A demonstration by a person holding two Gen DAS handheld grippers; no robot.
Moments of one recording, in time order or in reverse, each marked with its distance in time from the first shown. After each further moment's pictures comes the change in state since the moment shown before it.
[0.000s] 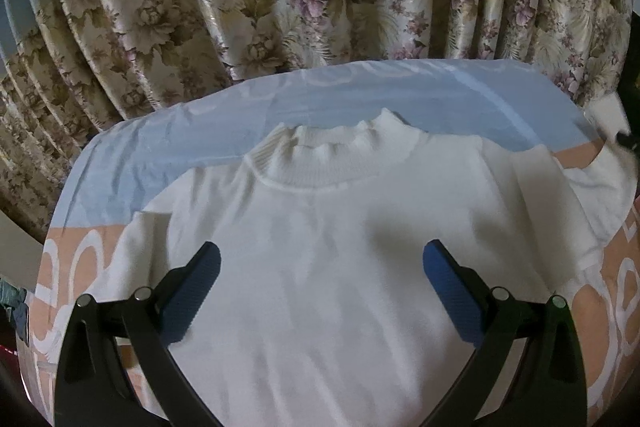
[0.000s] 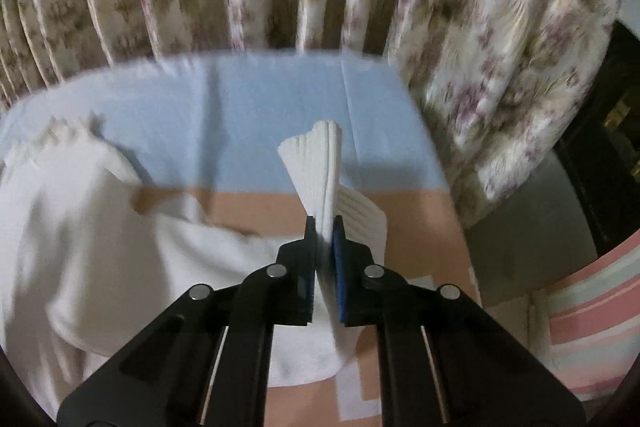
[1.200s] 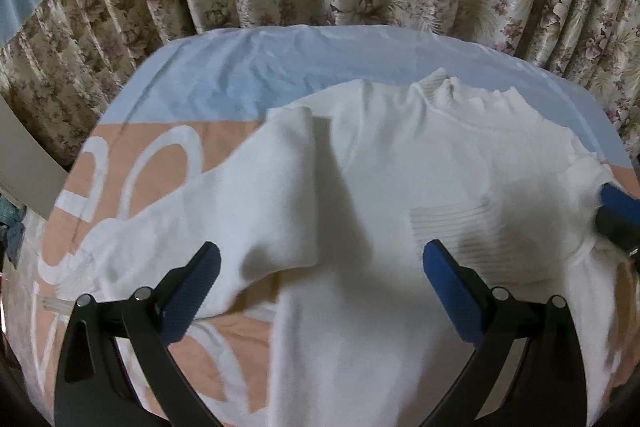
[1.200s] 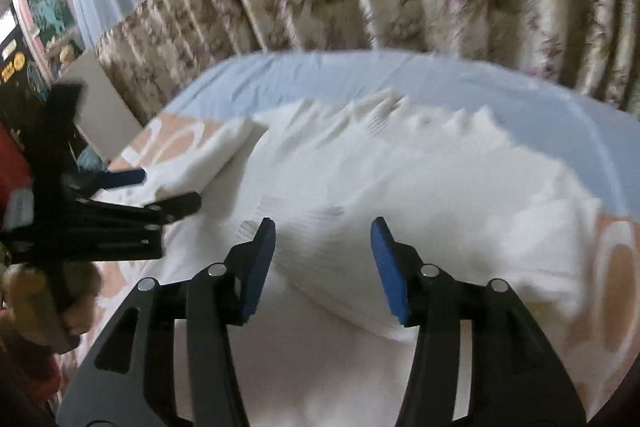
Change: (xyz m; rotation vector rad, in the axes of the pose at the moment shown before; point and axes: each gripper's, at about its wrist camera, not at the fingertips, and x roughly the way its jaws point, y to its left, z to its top) left arm -0.008 0.140 -0.072 -0.228 0.112 0.037; right arm -0.052 0.302 -0.034 -0.198 -0.005 0.579
